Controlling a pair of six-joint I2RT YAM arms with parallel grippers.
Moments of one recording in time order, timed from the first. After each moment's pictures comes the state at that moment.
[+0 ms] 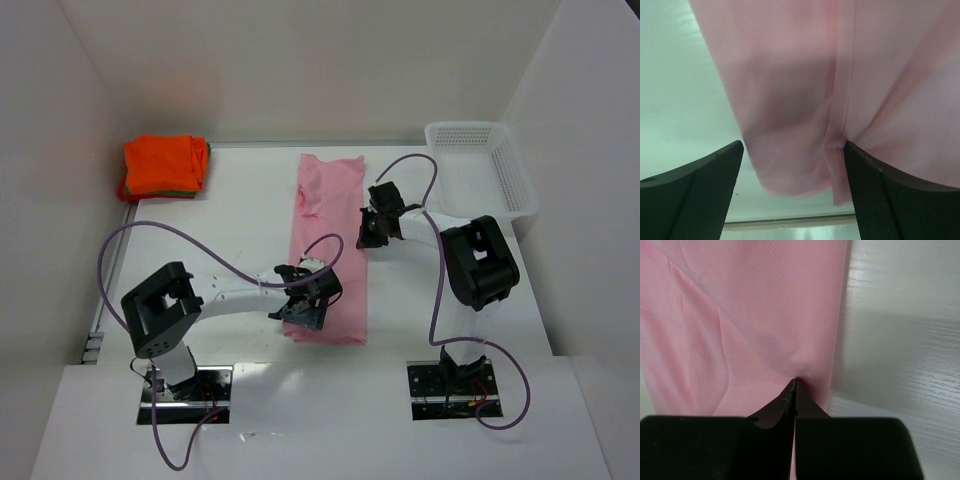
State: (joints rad) left arm -1.05 1.69 1.02 -0.71 -0.30 -0.83; right arm 0.37 1.85 1.09 -0.22 -0.15 0.47
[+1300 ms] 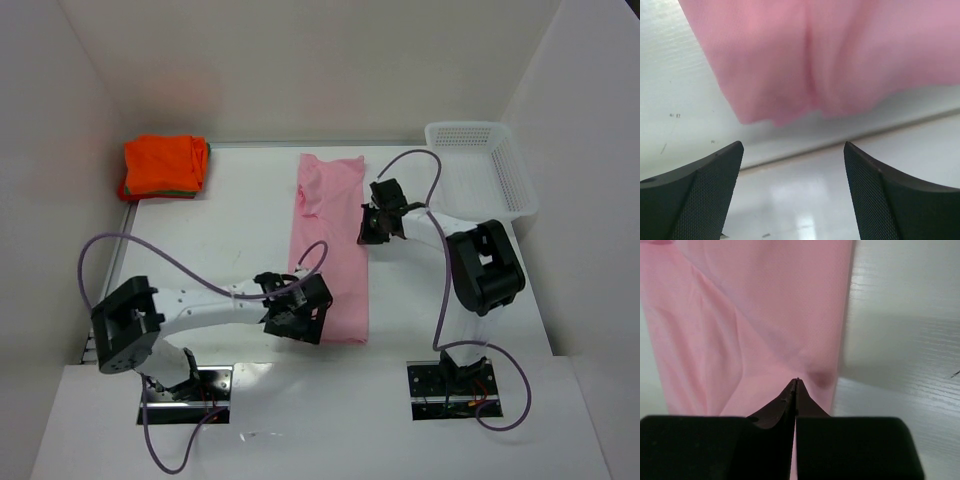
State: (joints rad) left arm -1.11 1.53 0.93 -0.74 -0.12 -0.89; right arm 0.37 1.82 1.09 -0.24 -0.15 0.47
